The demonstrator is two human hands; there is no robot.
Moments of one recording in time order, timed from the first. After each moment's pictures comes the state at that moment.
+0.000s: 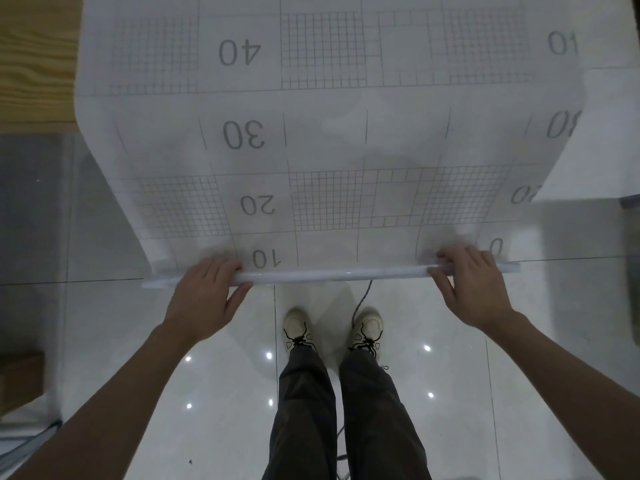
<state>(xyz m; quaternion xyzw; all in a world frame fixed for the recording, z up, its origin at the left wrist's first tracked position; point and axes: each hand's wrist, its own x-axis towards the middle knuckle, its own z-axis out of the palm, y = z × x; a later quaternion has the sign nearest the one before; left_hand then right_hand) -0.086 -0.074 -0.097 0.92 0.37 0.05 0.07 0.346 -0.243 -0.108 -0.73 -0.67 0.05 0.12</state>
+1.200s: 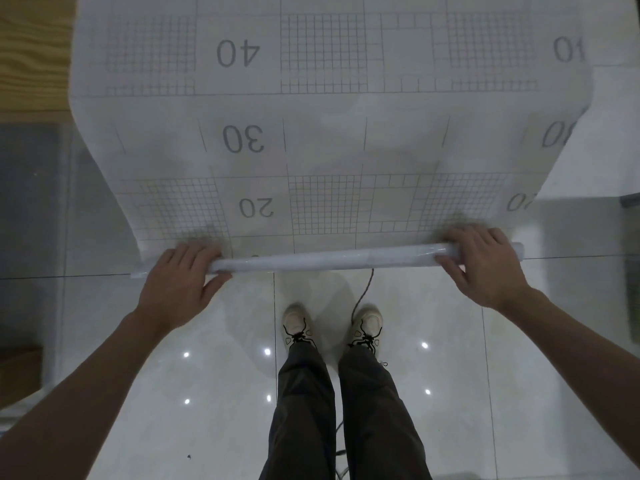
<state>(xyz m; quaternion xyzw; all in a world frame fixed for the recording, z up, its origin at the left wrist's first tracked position) -0.114 -0.049 -0.090 0.93 0.35 0.05 0.04 0.371 -0.222 -0.098 -0.67 -0.73 0.01 0.11</state>
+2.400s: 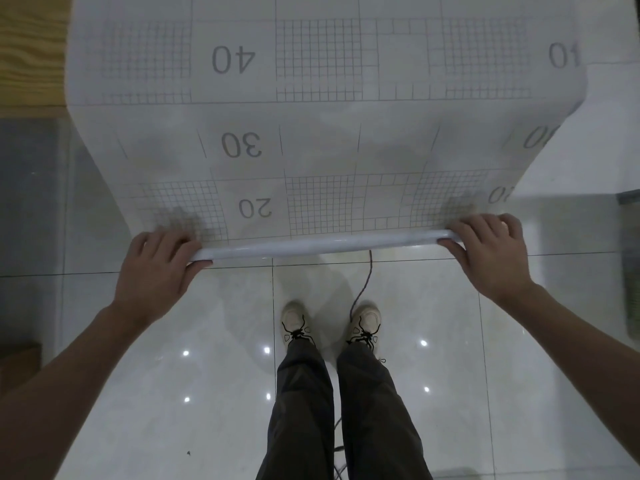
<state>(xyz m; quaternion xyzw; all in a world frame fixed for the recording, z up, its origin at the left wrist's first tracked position) -0.128 -0.037 -0.071 0.93 0.36 0.06 -0.05 0.378 -0.220 -0.094 -0.69 -0.71 -0.13 0.08</state>
